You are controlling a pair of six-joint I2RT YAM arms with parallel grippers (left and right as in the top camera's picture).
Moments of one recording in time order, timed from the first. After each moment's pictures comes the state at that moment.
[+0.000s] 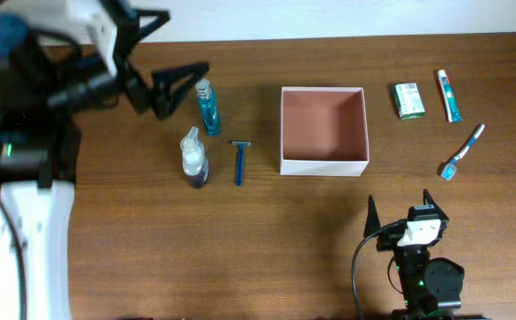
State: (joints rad) left arm 0.03 1.46 1.75 -0.42 1.09 0.12; right arm 0.02 0.01 0.01 -0.07 -0.02 -0.08
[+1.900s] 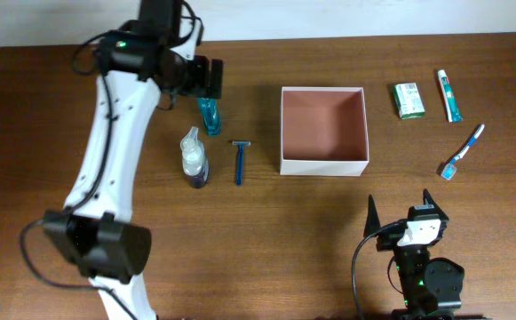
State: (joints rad) left arm -0.22 2.02 2.19 -1.24 0.08 -0.07; right arm 0.02 0.01 0.01 -0.07 -0.02 -0.08
